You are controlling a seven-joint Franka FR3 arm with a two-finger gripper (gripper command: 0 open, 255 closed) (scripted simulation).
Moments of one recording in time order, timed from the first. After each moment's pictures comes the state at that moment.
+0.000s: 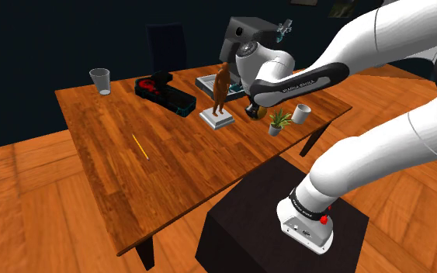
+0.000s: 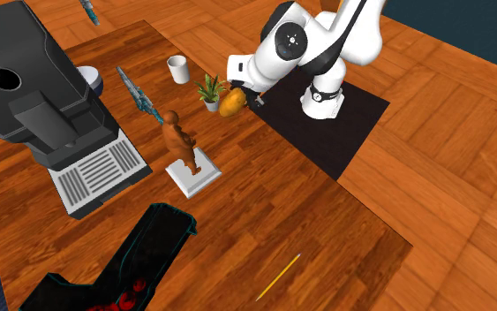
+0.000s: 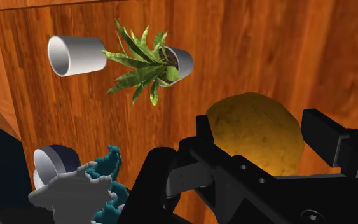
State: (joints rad) arm -0.15 -0.38 0.04 -2.63 -0.65 2.07 0.33
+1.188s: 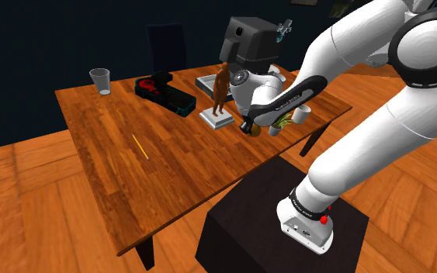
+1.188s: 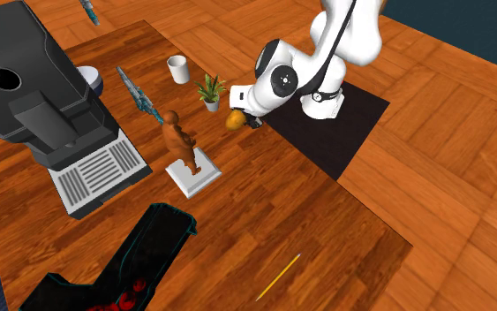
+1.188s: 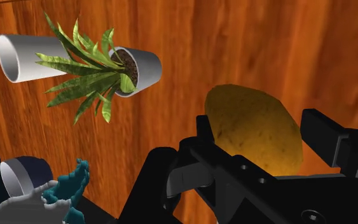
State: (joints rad) arm -0.19 -0.17 0.04 -2.69 -0.80 2.28 0.53
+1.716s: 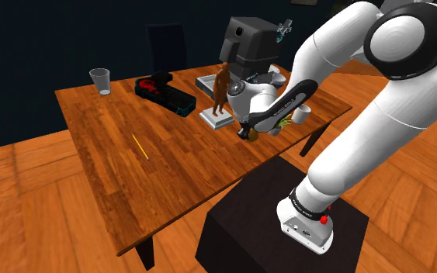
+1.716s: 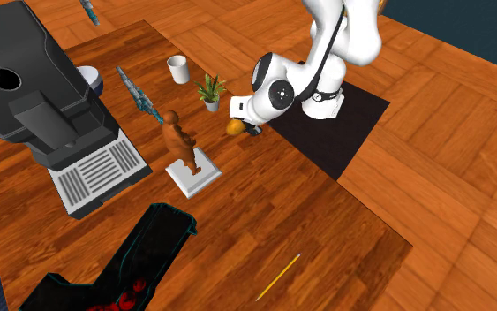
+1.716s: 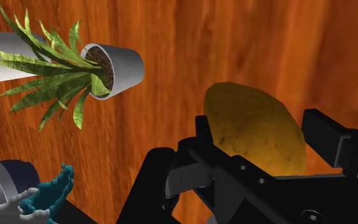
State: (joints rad) arm -0.20 -0.04 0.03 -2.67 -0.90 2.37 0.64
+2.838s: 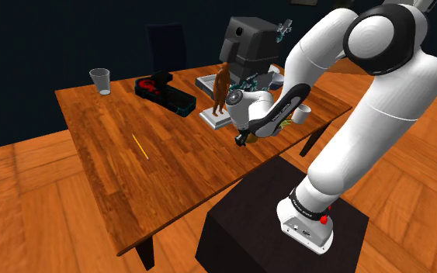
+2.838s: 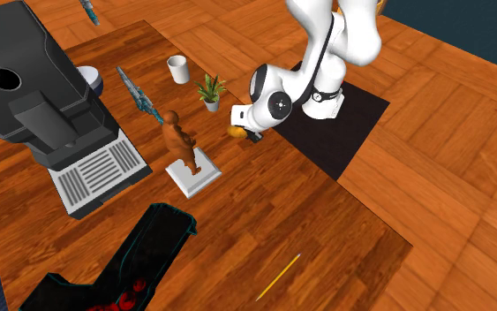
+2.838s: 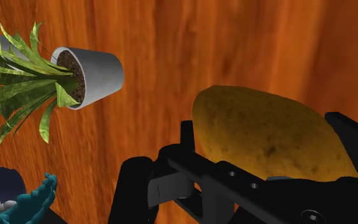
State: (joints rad) arm -0.21 0.07 0.03 -2.66 -0.99 2.43 0.75
